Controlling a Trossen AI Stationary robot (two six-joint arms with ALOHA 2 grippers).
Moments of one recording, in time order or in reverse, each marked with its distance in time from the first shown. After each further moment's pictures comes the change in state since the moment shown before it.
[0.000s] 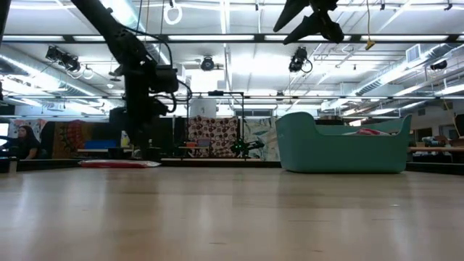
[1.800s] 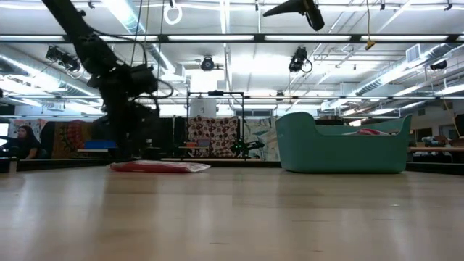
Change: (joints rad) left arm 0.039 -0.165 -0.326 0.401 0.025 -0.047; right arm 0.004 -0.019 -0.024 0.337 0.053 0.067
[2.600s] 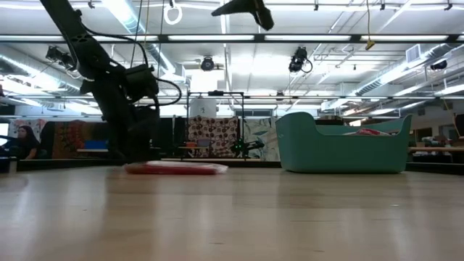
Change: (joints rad) left arm -0.183 0.024 -0.136 0.090 0.448 -0.029; right arm 0.008 0.377 0.365 -0.106 -0.237 -0.231
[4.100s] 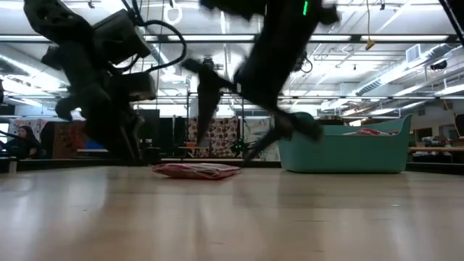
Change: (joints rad) left arm -0.657 -0.139 -0.008 -0.034 -0.092 0.045; right arm 0.263 0.444 -0.092 -0.108 0.271 1.174
